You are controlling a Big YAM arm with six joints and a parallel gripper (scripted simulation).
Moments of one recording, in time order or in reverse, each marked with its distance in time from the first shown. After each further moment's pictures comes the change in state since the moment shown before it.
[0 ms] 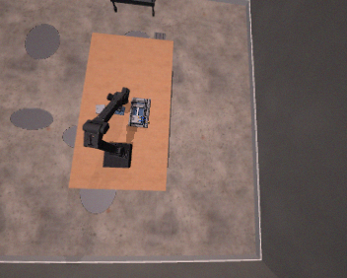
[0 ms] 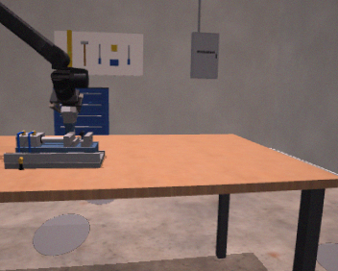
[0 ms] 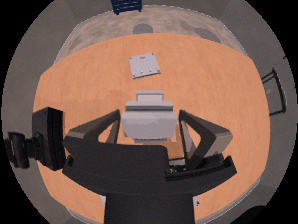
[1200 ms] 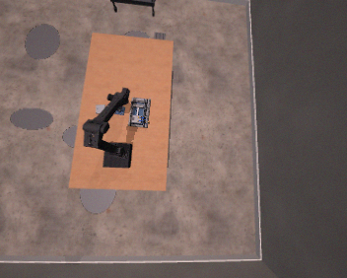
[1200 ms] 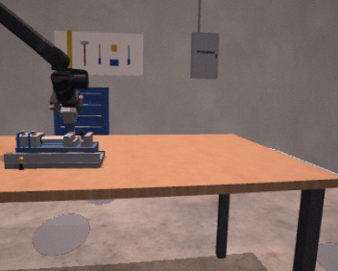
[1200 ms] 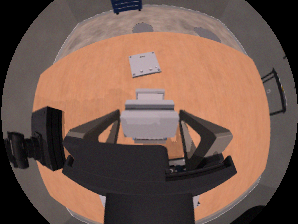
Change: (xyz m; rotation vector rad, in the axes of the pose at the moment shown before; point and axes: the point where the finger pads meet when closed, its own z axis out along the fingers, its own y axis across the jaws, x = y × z) arm 0.003 0.000 0.003 0.001 0.005 -0.001
